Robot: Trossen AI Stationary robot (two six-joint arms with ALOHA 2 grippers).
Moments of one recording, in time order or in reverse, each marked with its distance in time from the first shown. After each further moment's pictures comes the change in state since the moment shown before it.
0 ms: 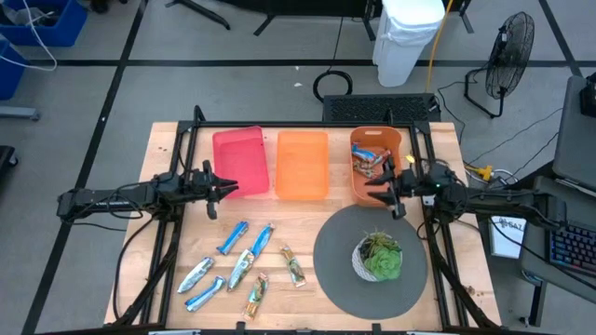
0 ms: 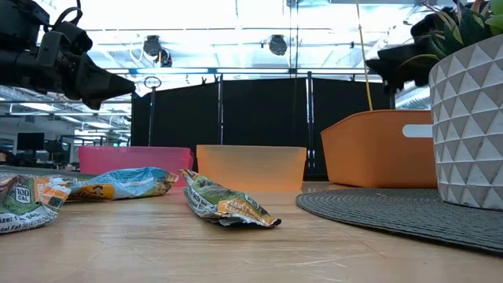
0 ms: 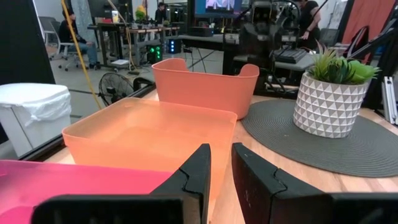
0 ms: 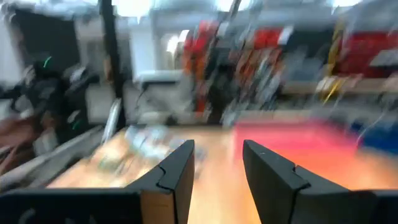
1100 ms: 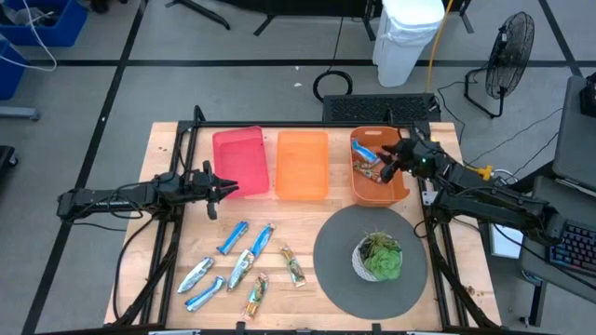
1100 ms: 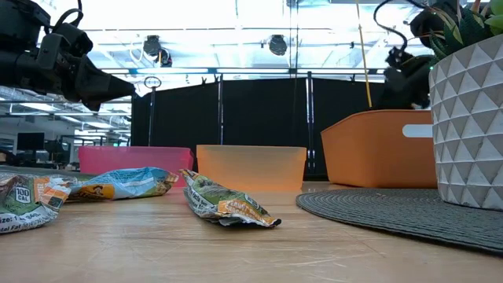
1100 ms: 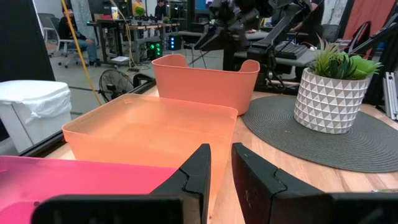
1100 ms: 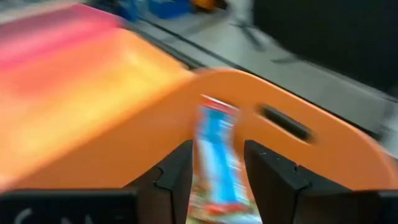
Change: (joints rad) left arm 0.000 0.000 0.000 -0.016 0.000 0.001; right arm -0.262 0.018 0.323 -0.895 0.565 0.001
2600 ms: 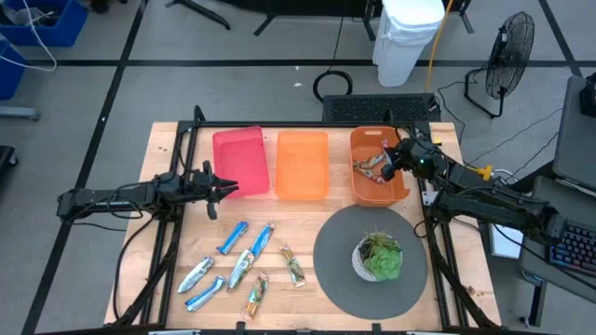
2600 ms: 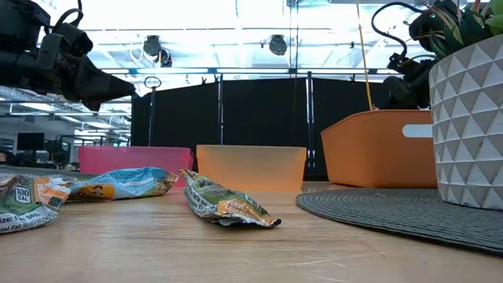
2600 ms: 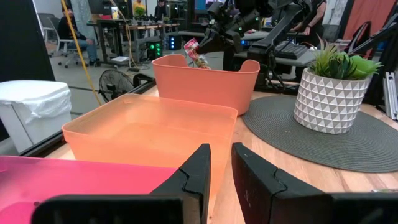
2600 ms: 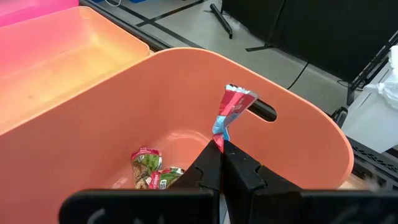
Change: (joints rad) left arm 0.000 0.000 0.000 0.000 0.000 0.000; right arm -0.001 0.000 0.001 -0.077 0.145 -0.010
